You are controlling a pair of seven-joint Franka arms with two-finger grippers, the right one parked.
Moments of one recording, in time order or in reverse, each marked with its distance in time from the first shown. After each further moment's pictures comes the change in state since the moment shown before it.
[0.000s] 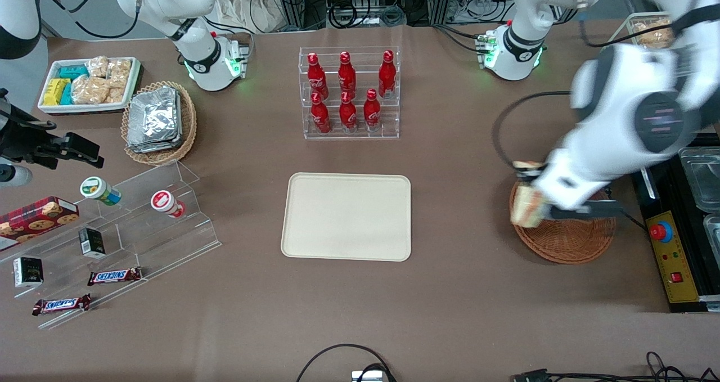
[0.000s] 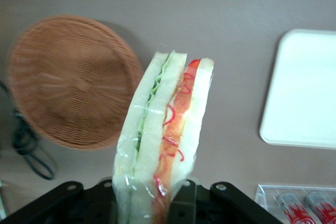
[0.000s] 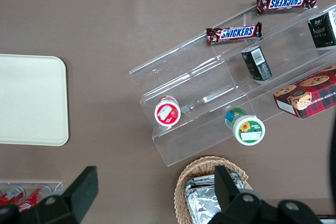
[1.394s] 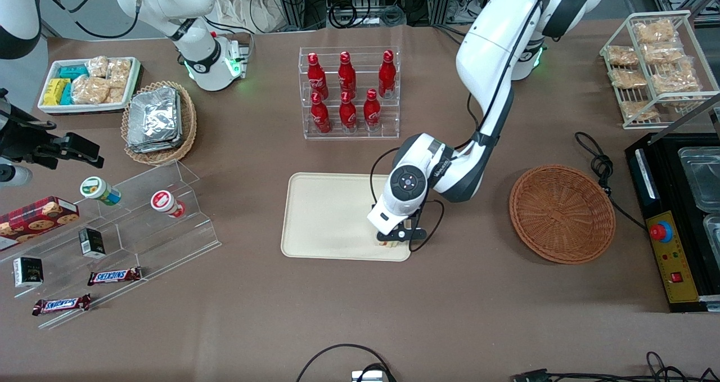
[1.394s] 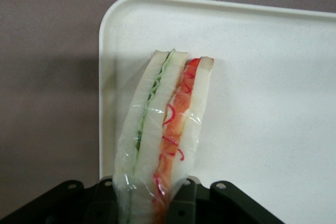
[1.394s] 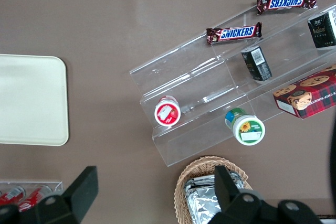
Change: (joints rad) arm -0.223 0.501 -0.093 0.074 -0.063 0.561 -0.297
